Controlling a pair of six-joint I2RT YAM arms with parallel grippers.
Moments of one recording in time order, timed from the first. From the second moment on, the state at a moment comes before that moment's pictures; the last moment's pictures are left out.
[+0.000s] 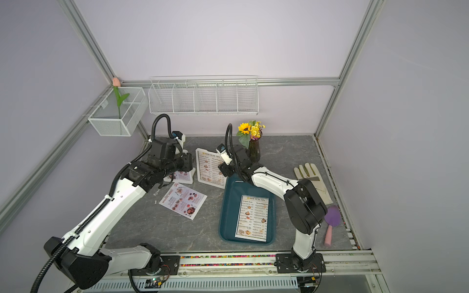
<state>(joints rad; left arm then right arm) -0.54 1.27 1.35 -0.71 -0.15 -0.26 0.67 1.83 1.31 -0.06 -0.04 -0.17</state>
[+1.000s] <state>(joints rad) -0.71 1.70 1.14 -0.39 -0.22 -0.52 0.56 1.53 1.22 -0.20 -0.05 -0.06</state>
